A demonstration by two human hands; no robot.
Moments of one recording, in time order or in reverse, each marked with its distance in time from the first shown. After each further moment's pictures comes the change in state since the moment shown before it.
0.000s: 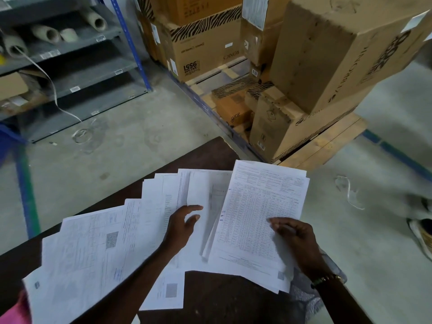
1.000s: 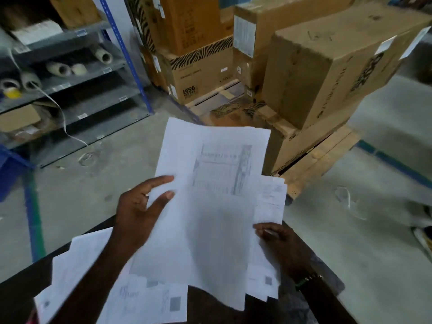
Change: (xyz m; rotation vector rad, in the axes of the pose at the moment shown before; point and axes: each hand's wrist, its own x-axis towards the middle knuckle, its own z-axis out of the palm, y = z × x) left_hand -0.039 0.172 -0.150 -0.145 0.280 0.299; right_hand -0.004 -0.027 0.021 -0.134 -0.072 0.092
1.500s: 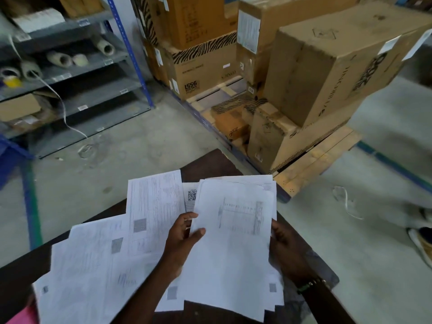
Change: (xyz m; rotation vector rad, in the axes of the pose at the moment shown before) left_hand -0.087 -0.115 0.092 -0.377 -0.211 -0.592; right_hand -0.032 -0.013 0.007 0.188 -0.070 -0.128
